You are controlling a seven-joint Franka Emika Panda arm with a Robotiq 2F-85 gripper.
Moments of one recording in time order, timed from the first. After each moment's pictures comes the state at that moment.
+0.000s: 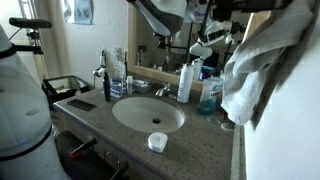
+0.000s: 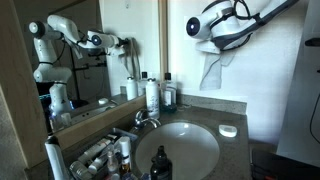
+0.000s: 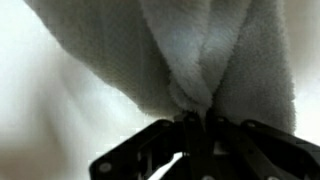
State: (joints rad) arm -0.15 -0.22 -0.22 -2.15 -1.71 1.76 2.13
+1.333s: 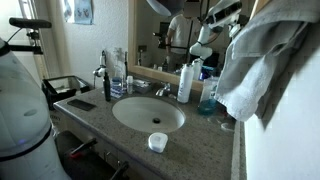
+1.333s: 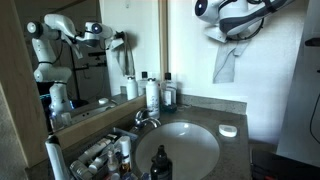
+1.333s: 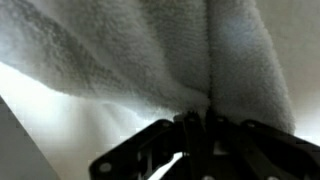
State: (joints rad) arm -0.16 -0.31 -0.24 -2.09 -1.60 1.67 2.21
